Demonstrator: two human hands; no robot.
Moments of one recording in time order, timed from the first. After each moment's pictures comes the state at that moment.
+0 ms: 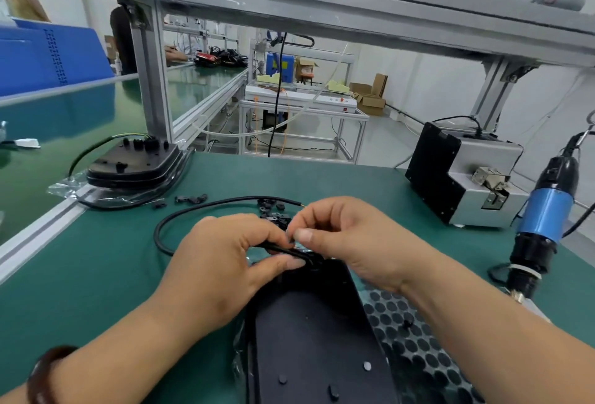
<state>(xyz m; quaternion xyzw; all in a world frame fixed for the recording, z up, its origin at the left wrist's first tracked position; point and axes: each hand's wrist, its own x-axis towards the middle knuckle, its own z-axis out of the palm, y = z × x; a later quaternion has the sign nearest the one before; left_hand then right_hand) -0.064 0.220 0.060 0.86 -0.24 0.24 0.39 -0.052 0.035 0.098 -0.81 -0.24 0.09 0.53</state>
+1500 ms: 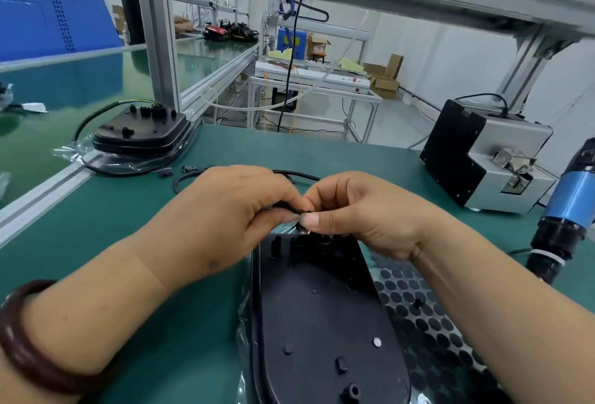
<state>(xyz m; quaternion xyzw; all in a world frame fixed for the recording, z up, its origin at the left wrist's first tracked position) -0.056 0.233 0.078 0.85 -0.38 0.27 0.24 -0.039 0.034 0.096 -0.80 -0.24 0.18 0.52</state>
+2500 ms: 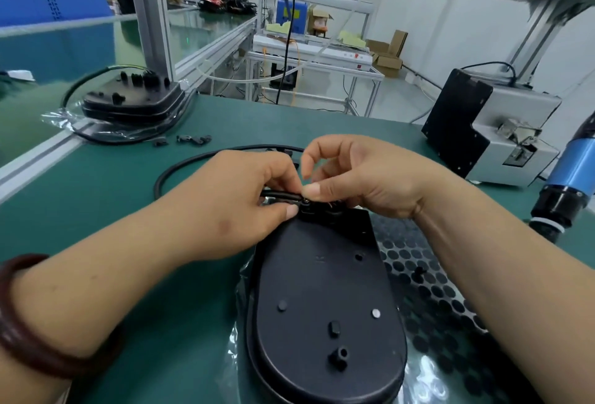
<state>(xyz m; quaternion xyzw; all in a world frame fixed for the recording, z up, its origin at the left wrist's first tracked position) -0.066 0.221 0.069 0.91 -0.27 0.11 0.31 -0.032 0.027 0.095 -0.83 -0.22 0.19 0.48</state>
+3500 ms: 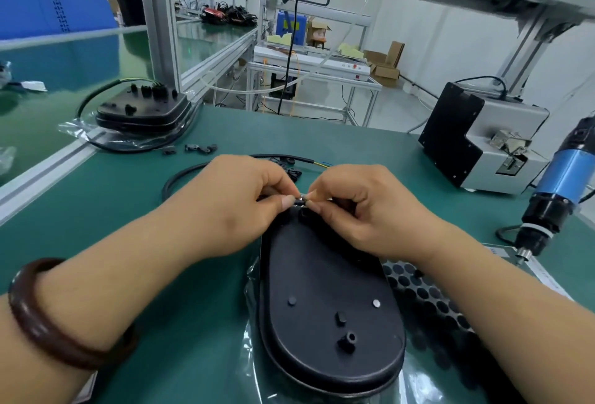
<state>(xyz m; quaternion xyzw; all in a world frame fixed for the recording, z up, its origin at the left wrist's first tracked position) -0.064 0.227 0.069 0.92 -0.20 0.09 0.32 -0.054 0.024 0.073 -0.86 -0.42 -0.17 0.23</state>
